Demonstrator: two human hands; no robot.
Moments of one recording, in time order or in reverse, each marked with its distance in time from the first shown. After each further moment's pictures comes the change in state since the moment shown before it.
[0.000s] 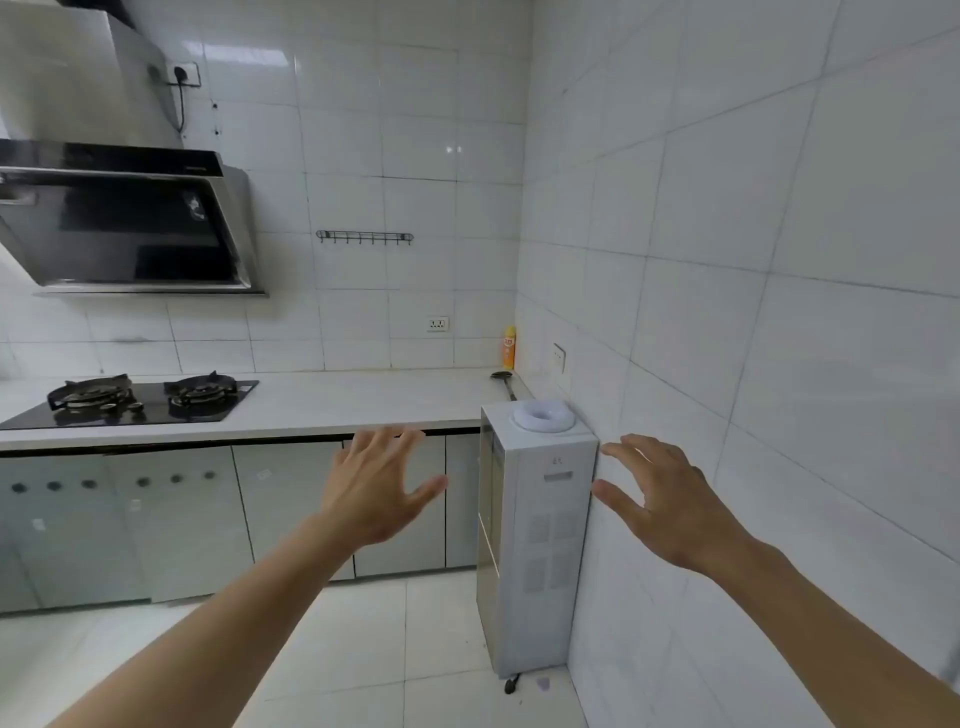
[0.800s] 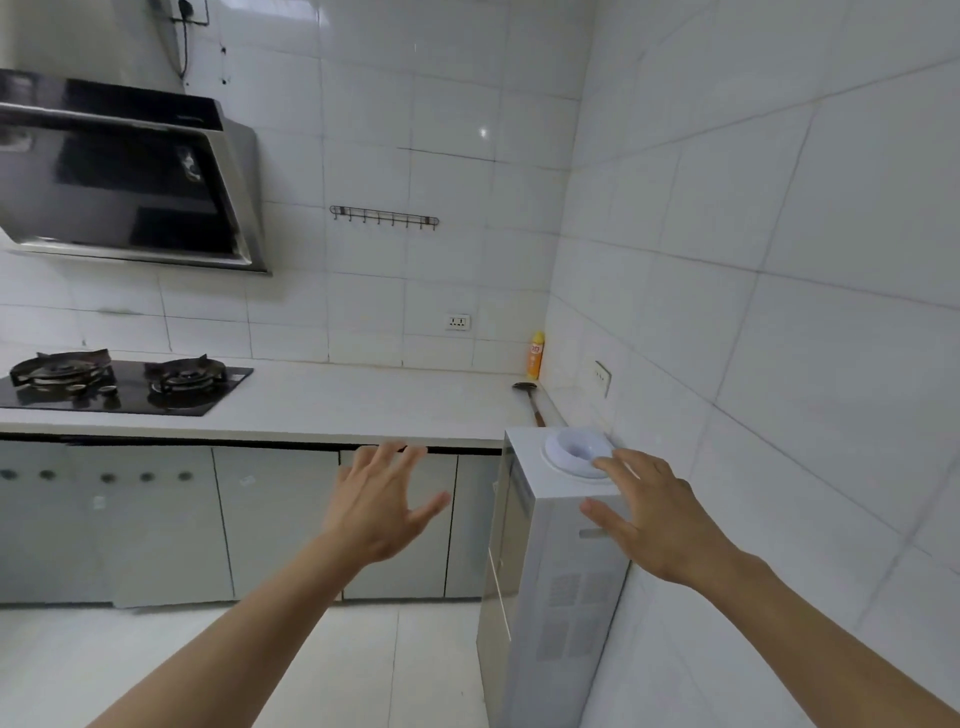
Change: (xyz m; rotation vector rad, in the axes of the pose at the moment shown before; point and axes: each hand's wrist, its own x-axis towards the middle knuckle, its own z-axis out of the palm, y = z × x) left_hand 0.173 -0.102 0.114 -0.023 0.010 -0.097; right_hand 0.231 0.007 0.106 -0.115 -0.075 -0.081
